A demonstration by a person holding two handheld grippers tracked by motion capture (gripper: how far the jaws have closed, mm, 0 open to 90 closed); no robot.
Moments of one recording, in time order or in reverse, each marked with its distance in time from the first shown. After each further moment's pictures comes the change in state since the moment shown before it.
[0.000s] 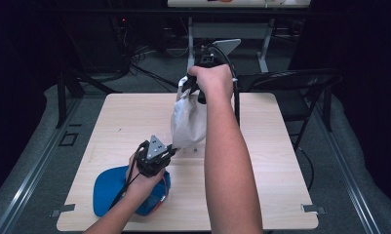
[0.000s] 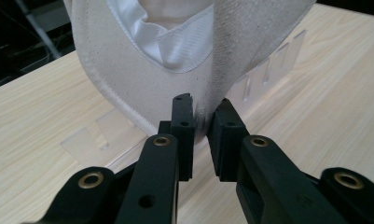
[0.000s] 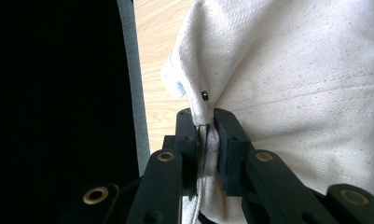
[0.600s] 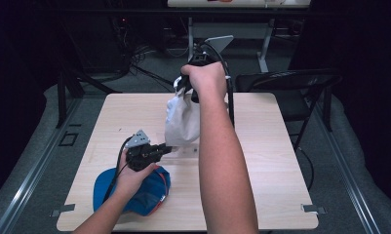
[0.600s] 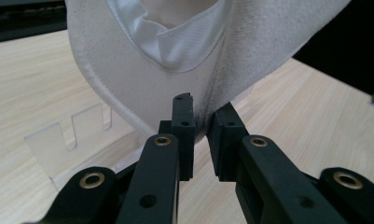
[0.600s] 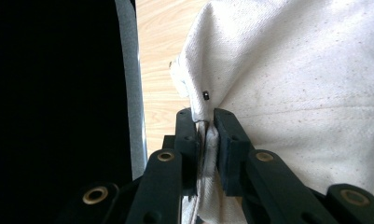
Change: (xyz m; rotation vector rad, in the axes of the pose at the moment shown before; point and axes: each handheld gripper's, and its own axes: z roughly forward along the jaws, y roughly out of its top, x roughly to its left) left arm 0.046 -0.016 -0.003 -0.091 -0.246 -0.198; right arm 0.016 -0.003 0.007 -0.005 -0.024 -0.038
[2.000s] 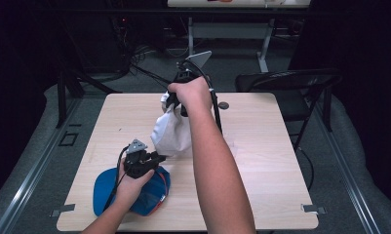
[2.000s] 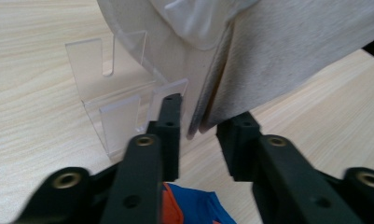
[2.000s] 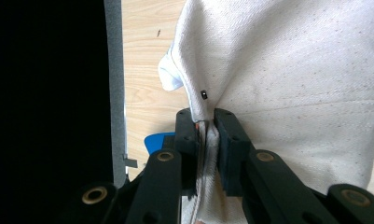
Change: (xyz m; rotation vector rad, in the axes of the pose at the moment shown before) left arm -0.003 -0.030 0.002 0.083 0.170 -0.156; right arm 0.002 -0.007 0.059 0.101 -0.056 -0.093
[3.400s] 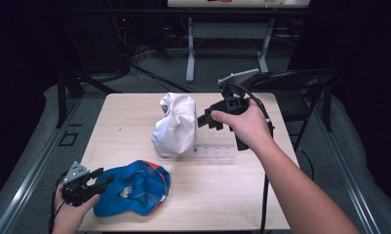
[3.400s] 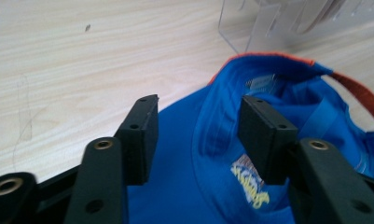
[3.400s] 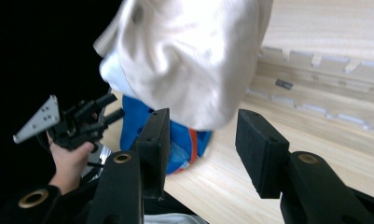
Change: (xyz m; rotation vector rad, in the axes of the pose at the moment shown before) left arm 0.063 -0.070 -0.128 0.042 0.243 0.034; right arm -0.094 -0.088 -0.064 -0.126 0.095 -0.298
